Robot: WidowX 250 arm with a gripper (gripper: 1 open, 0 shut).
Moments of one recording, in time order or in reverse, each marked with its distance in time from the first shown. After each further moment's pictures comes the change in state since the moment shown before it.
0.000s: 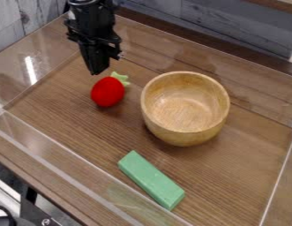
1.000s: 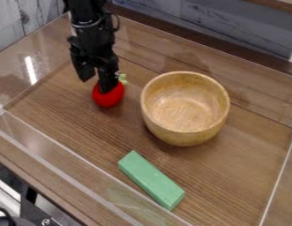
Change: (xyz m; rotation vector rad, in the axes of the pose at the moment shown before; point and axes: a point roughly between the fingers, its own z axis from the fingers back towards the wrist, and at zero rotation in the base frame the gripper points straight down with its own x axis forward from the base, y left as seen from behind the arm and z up) arm -0.008 0.029 -0.030 0.018 0.008 0.004
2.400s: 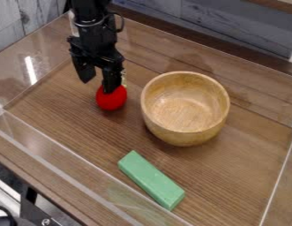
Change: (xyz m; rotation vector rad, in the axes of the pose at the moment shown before) arm 0.005 -0.024 0.008 0.020 0.000 0.072
